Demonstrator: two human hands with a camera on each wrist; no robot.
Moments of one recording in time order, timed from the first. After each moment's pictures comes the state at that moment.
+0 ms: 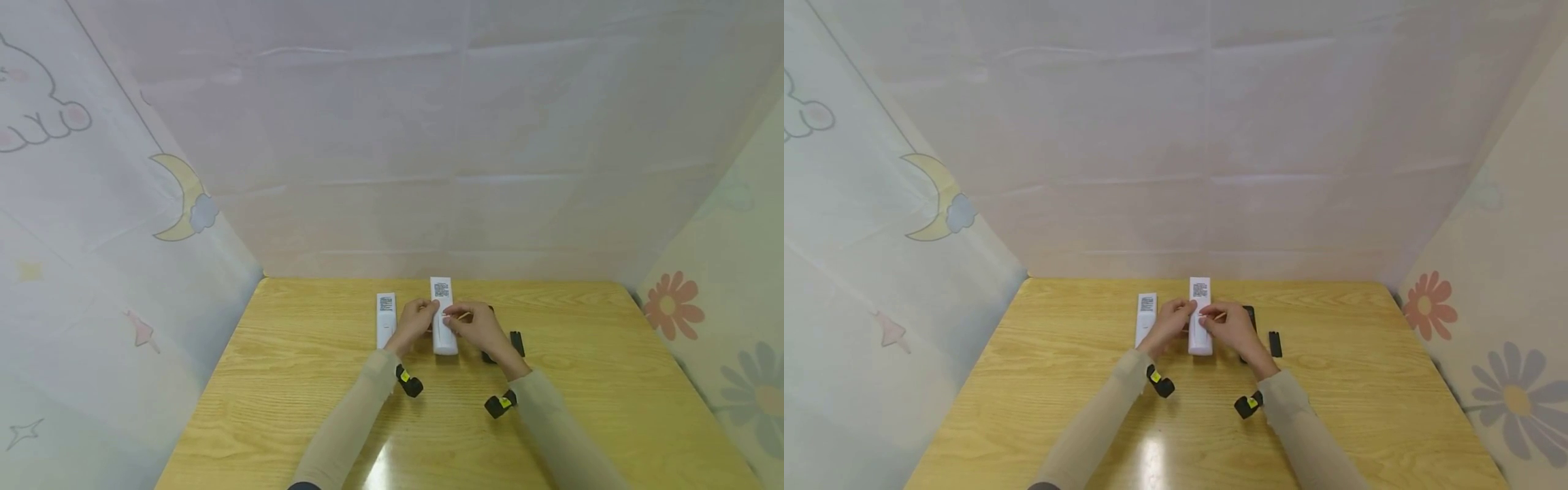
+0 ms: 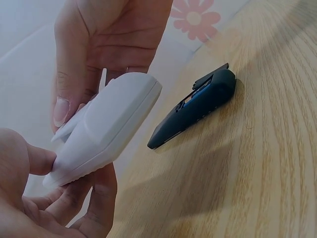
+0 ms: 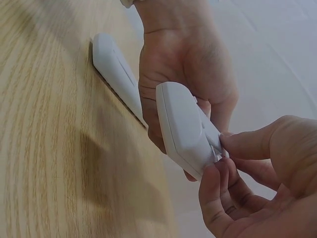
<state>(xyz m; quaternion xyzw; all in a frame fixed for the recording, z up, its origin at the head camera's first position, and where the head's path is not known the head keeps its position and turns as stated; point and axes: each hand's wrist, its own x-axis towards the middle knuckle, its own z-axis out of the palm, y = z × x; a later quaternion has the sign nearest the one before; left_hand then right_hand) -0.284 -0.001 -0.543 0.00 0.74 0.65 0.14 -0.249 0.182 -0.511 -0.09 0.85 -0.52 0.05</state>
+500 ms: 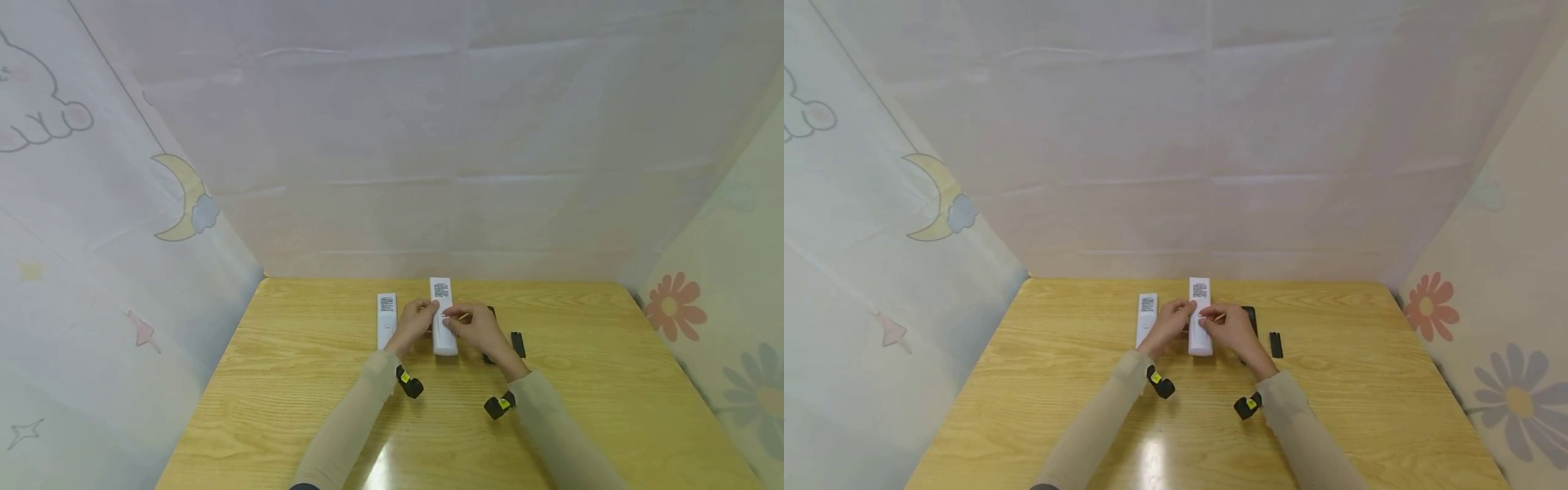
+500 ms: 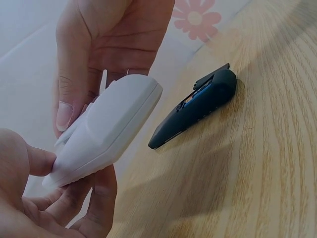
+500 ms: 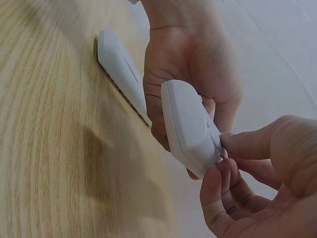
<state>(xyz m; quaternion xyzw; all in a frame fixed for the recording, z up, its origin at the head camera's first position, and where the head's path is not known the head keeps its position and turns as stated) -0.284 -0.003 -0.545 -0.01 0.75 0.65 0.14 -0.250 0.180 -0.514 -0.09 0.86 -0.50 0.03</state>
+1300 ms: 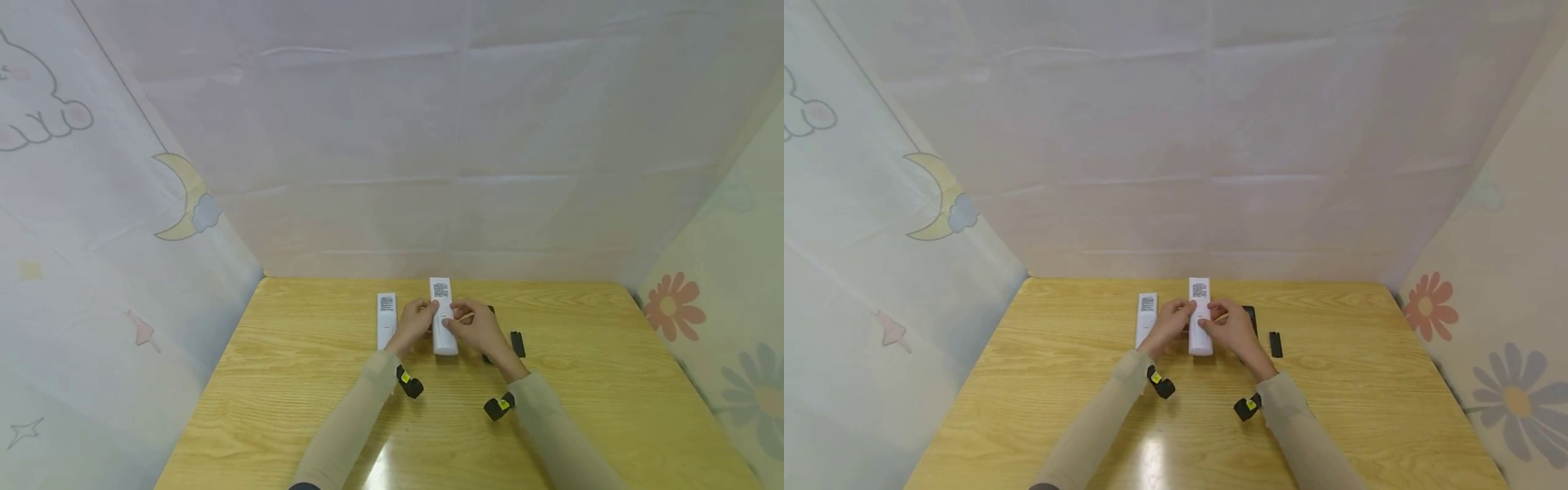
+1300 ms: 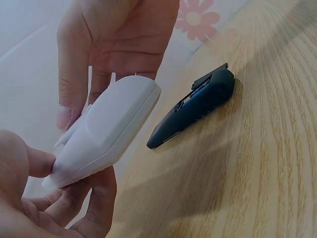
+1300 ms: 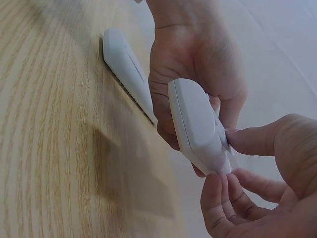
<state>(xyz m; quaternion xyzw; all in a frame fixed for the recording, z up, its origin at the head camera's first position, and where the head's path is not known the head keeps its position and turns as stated) -0.282 -0.001 -0.543 -0.01 0.75 0.65 0.14 -0.249 0.181 -0.517 -0.06 0.86 -0.50 0.01</state>
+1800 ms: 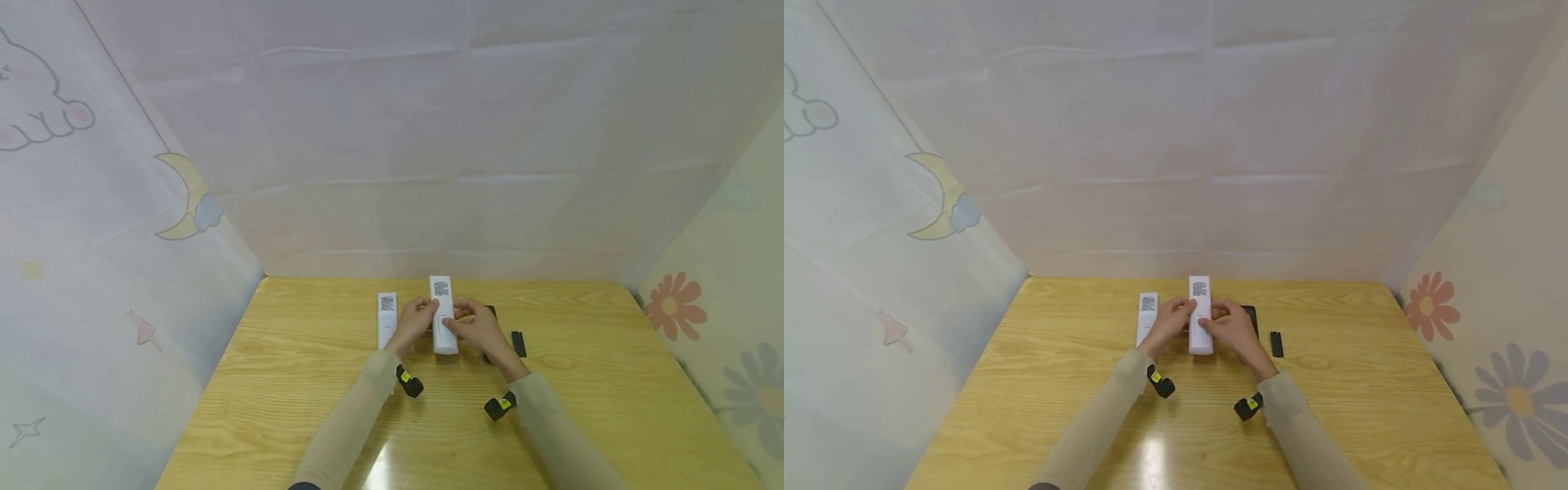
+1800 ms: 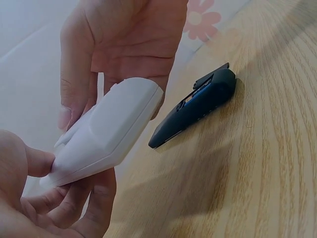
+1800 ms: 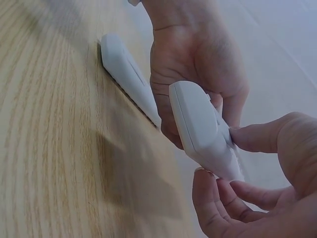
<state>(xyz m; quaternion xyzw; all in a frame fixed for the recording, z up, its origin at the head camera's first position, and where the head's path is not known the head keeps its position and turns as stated) -0.283 -0.002 -0.542 -0.02 0.75 0.65 0.14 -0.250 0.181 -0.522 -0.02 0.84 -0.54 0.07</state>
